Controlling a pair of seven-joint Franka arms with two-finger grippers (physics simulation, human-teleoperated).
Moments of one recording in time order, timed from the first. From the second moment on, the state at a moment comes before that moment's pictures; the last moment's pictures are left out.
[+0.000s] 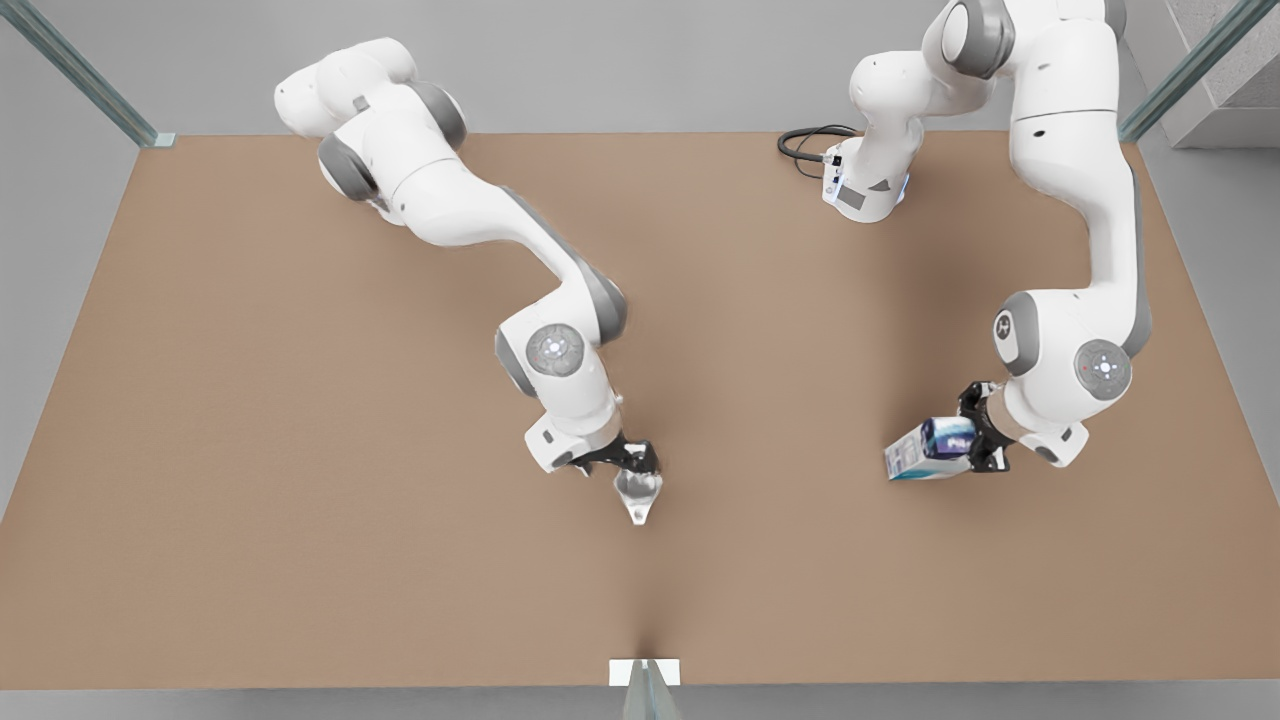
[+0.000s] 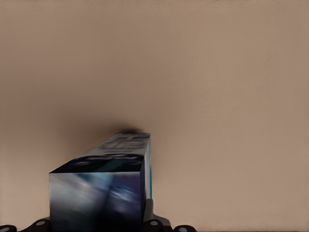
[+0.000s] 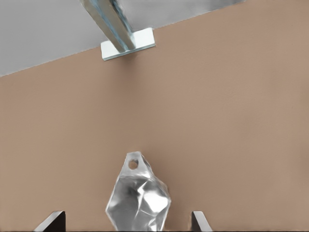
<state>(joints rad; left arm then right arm) 0.00 0.35 0.02 -1.81 -0.04 2.14 -1.51 0.49 0.76 0.12 -1.09 -0.06 2.12 0.81</state>
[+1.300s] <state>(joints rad) -0.74 0.41 -0.02 -1.74 -0.18 2.01 -1.40 -0.11 0.10 0.04 -1.65 0.01 1.74 0.03</state>
